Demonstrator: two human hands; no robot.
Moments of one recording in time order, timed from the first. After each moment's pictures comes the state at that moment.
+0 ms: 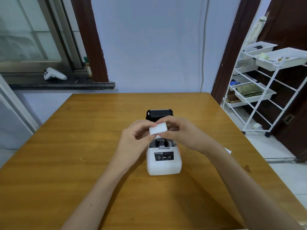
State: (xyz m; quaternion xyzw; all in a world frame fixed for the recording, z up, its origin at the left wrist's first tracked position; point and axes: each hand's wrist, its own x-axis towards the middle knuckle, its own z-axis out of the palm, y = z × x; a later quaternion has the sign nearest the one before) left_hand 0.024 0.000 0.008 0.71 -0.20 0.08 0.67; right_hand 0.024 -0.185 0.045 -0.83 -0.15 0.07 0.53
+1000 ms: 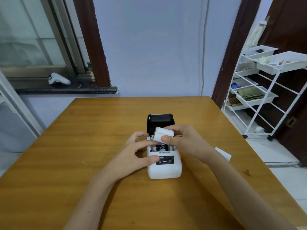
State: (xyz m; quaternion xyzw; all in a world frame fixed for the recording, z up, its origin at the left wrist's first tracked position) left_hand 0.023 0.031 -0.007 0.85 -0.25 -0.06 0.46; right_hand 0.022 -0.190 0.032 -0.82 -0.12 0.04 0.55
